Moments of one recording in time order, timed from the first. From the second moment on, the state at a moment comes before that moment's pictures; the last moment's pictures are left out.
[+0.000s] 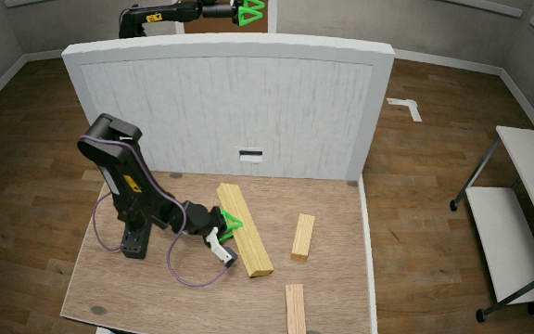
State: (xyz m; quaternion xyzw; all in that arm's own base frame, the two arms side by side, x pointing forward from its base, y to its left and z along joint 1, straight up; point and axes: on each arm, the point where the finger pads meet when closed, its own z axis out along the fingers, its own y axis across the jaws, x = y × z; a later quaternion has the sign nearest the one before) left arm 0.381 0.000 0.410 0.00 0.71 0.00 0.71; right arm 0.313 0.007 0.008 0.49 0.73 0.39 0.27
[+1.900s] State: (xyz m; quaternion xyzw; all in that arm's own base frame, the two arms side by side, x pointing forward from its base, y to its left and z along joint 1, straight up) left arm 0.381 0.000 0.410 0.00 0.71 0.00 0.71; right arm 0.319 0.008 0.016 0.48 0.73 0.40 0.28
